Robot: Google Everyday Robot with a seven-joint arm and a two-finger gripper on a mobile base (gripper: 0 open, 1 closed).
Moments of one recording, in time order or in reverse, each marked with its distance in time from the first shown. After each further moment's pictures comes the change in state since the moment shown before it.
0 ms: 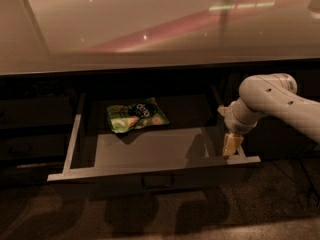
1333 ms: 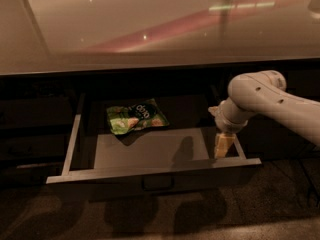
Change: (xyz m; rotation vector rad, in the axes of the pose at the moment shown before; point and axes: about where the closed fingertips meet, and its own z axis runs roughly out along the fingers) arm -0.036 0.006 -0.007 -0.008 -0.012 -0.038
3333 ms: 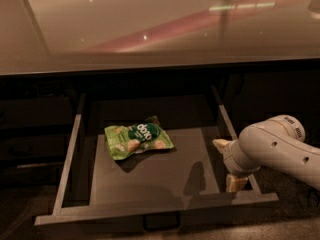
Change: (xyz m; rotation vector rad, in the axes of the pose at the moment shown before) arm 0.010 0.116 0.002 0.022 0.037 -0.137
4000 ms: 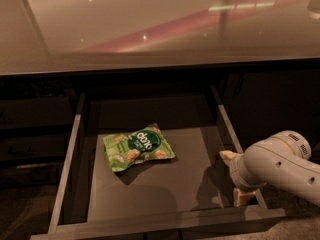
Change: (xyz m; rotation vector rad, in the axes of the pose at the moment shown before) arm 0.020 0.039 0.009 -0.013 0.057 0.008
